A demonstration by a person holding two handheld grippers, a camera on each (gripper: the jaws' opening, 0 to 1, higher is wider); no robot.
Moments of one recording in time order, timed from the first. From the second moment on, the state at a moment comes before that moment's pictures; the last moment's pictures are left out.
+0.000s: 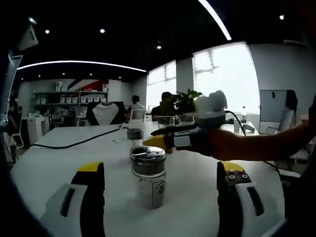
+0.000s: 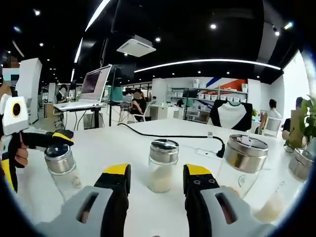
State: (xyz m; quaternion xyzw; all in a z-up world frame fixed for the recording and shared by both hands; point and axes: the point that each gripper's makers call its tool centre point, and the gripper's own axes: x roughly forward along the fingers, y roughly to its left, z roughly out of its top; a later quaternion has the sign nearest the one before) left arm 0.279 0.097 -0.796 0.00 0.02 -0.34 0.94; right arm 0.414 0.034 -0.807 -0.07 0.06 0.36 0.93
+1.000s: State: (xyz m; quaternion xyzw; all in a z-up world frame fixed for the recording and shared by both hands) left arm 0.225 0.087 -0.796 0.03 0.00 -0.29 0.96; right arm 0.420 0.042 -0.785 -0.05 0.06 0.34 0.94
